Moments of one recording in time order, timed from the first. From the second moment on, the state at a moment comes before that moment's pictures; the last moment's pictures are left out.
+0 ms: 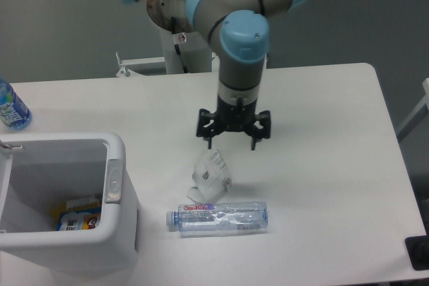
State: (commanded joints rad) arm 2.40 -1.80 -1.81 -0.98 1.45 0.50
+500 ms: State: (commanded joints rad) arm 2.34 -1.91 -1.81 -0.93 1.50 0.49
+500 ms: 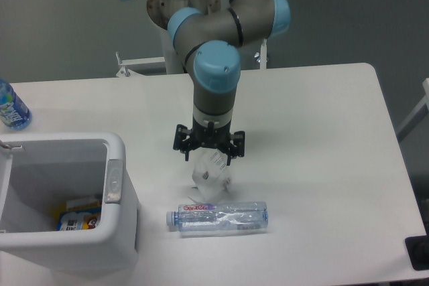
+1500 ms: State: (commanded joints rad) arm 2.34 -1.95 -1.79 -0.93 1.51 0.49
